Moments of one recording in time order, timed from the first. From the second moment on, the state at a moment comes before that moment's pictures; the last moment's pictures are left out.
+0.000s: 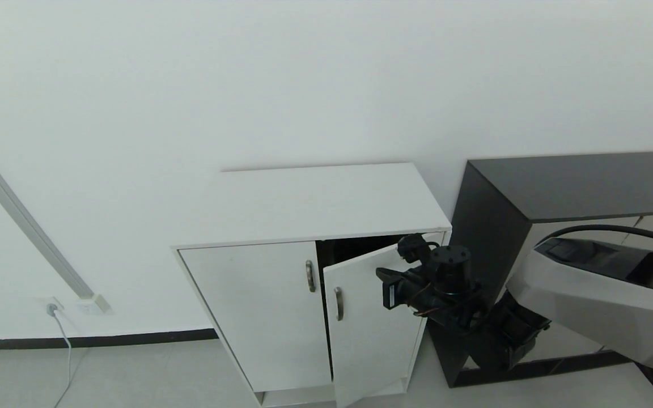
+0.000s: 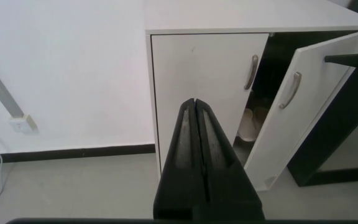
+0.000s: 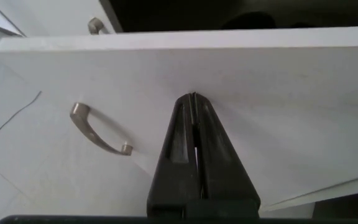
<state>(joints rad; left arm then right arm) 0.00 0.00 0.00 0.00 0.03 -0.01 0.58 2.36 -1.03 -1.14 0.05 0.10</state>
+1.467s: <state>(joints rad) 0.00 0.00 0.00 0.00 0.03 -0.01 0.53 2.48 -1.24 -1.04 0.04 0.11</state>
